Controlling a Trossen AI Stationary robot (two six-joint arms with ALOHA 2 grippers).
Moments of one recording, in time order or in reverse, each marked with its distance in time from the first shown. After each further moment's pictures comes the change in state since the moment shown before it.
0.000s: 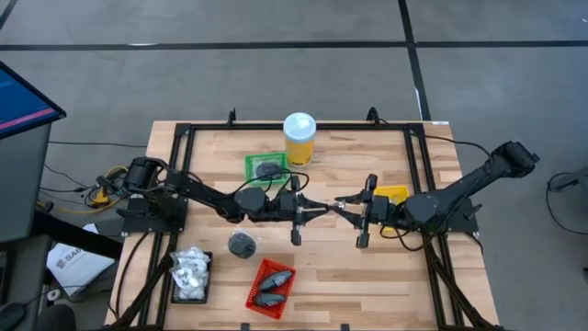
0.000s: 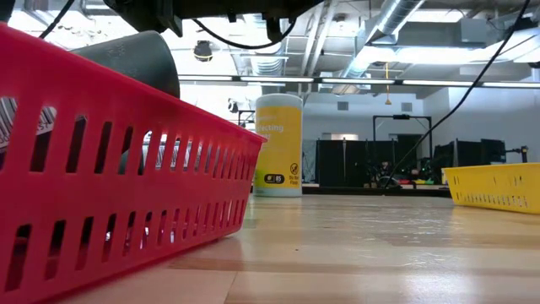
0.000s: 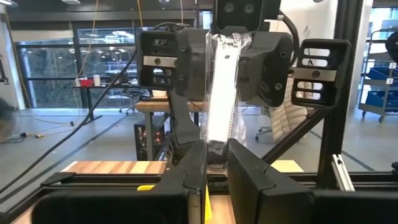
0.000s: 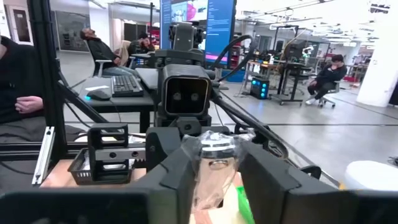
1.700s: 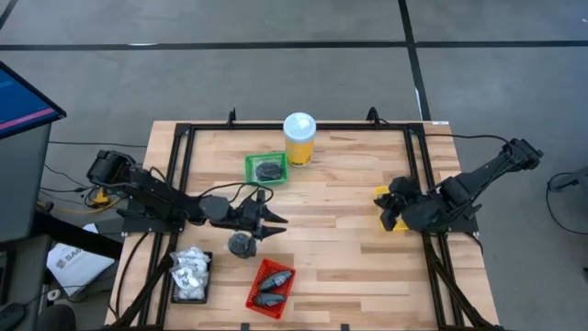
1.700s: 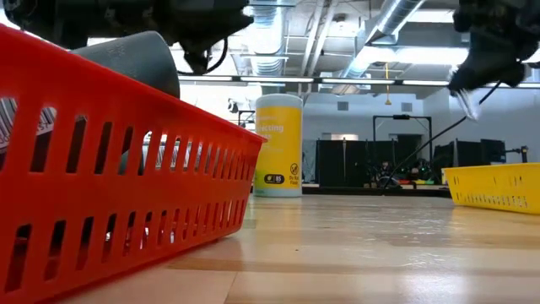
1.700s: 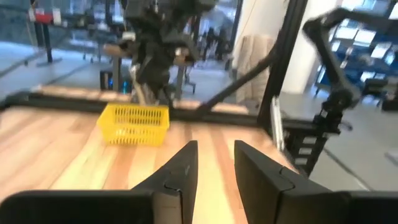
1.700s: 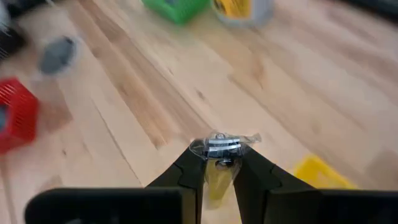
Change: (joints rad) left arm -0.102 -0.325 -0.447 -0.054 0.001 -0.194; right arm 0.039 -0.318 0.000 -1.391 -0.005 1.169
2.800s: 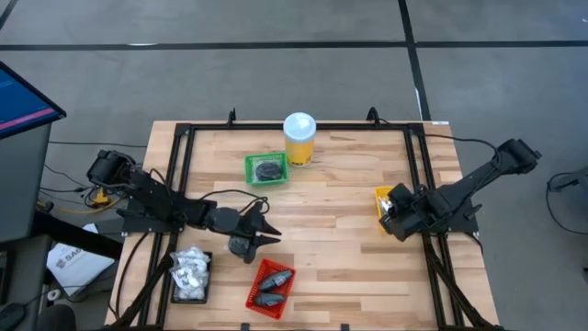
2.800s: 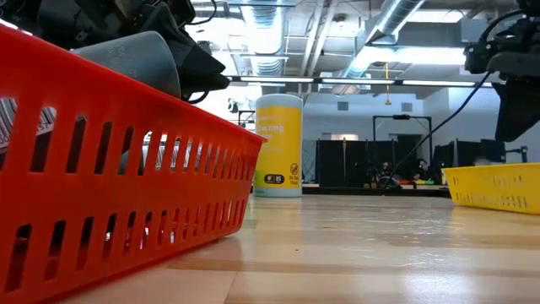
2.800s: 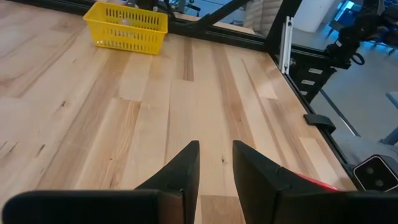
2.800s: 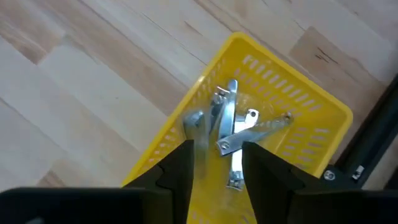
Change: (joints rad) left arm -0.047 0.001 -0.002 -0.328 0.000 -0.154; right arm 0.000 0.215 0.000 -0.310 -0.220 0.323
